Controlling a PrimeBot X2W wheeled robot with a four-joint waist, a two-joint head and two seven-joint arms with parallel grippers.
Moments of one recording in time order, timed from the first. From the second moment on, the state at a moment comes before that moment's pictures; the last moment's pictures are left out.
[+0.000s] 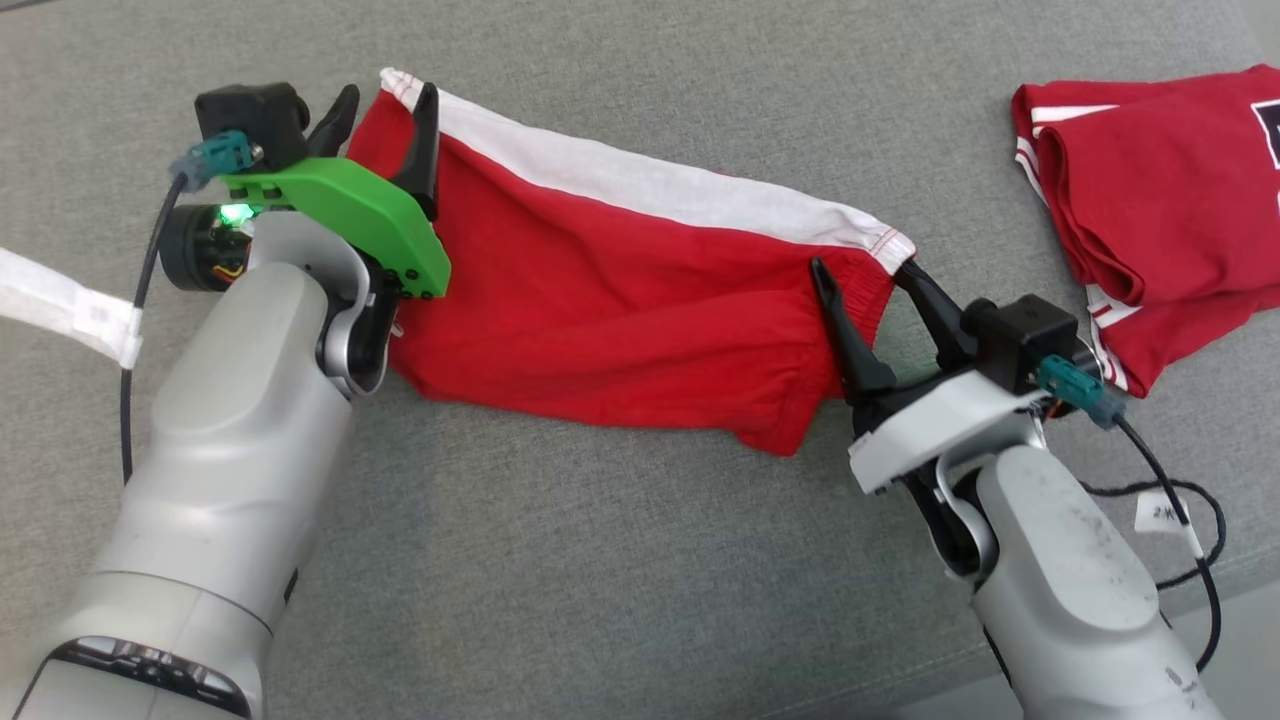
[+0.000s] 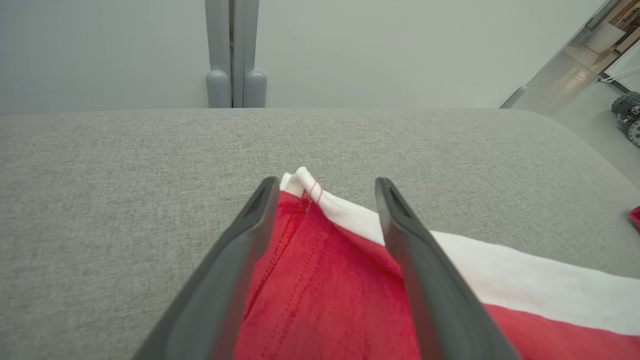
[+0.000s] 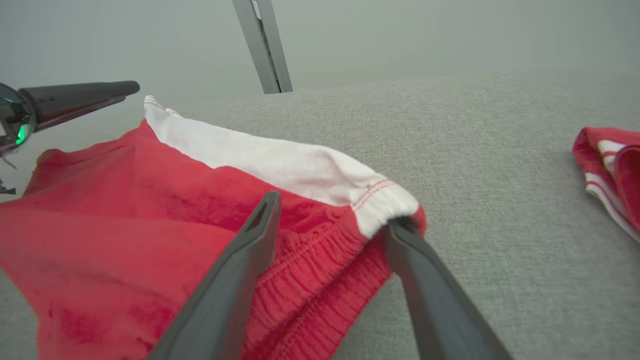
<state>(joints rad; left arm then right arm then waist) -0.98 0.16 -0.58 0.90 -0.77 -0.07 -0.14 -0.51 -0.05 0.24 0.43 0.29 0.13 -0.26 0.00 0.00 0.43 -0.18</state>
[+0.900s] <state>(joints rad) -0.83 0.27 -0.64 0.90 -0.81 -0.08 0.06 -0.20 -0.05 0.14 0.00 0.10 0.13 -0.07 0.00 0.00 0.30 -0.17</state>
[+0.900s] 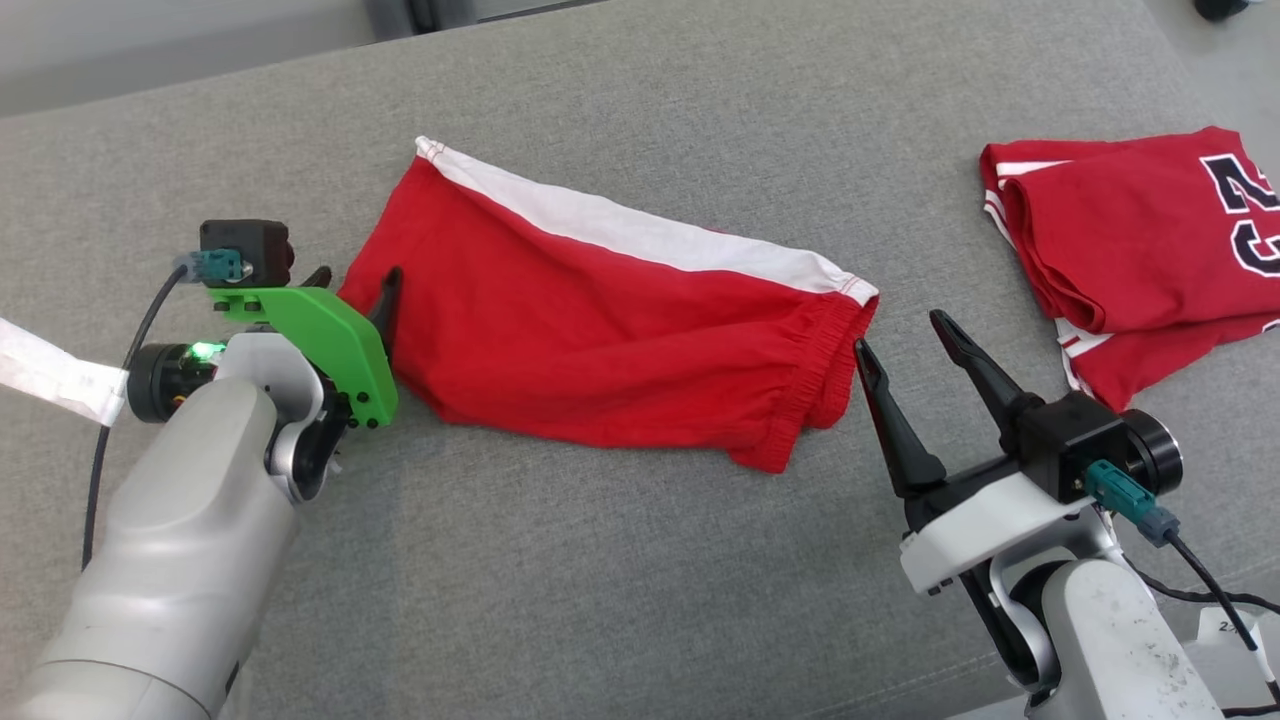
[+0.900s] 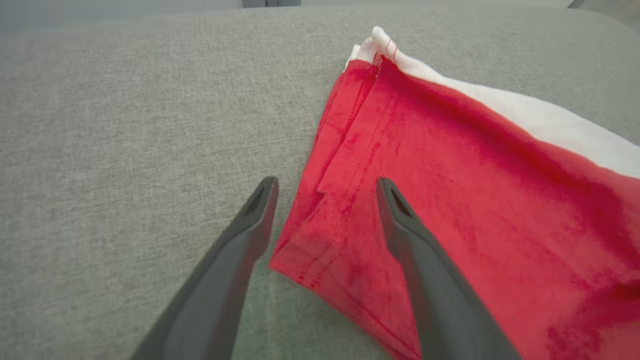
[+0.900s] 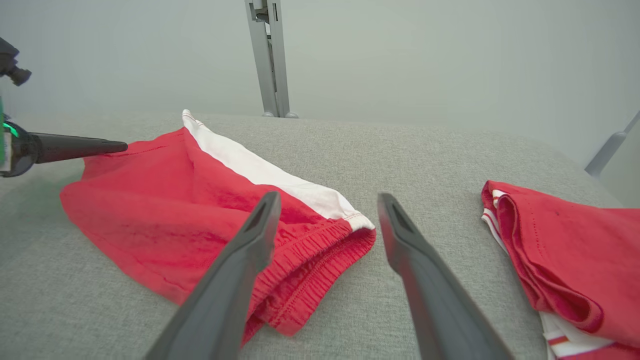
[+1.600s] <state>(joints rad) -0.84 0.27 -0.68 0.88 -0.84 -0.10 0.19 -0.18 -0.05 0.13 -0.03 0.12 0.13 -0.07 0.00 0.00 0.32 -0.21</state>
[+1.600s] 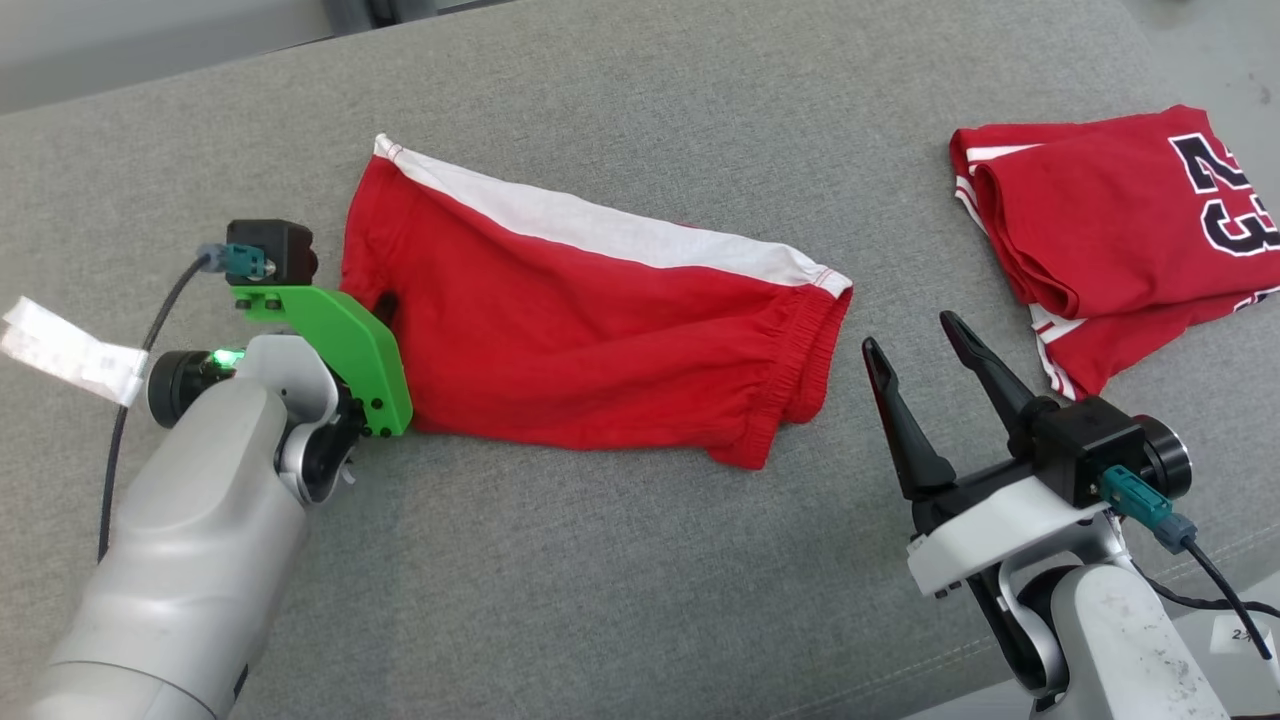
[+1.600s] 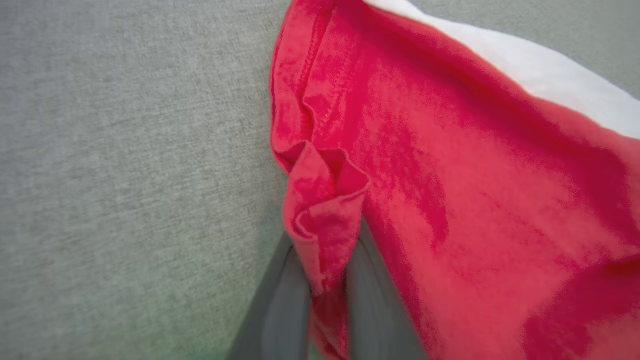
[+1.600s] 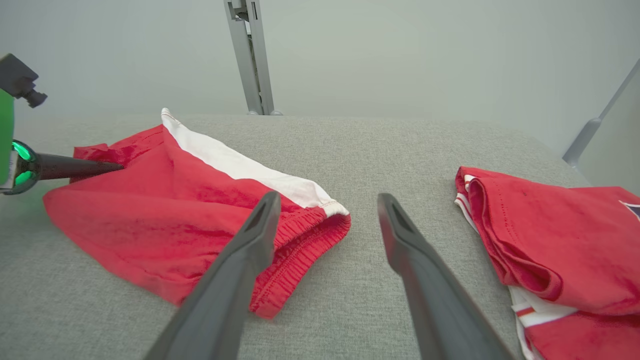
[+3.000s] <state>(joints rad) -0.25 0.28 -0.55 0.41 -0.87 0.10 -0.25 -0.11 -0.05 0.07 0.09 0.12 0.13 -0.02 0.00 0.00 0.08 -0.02</state>
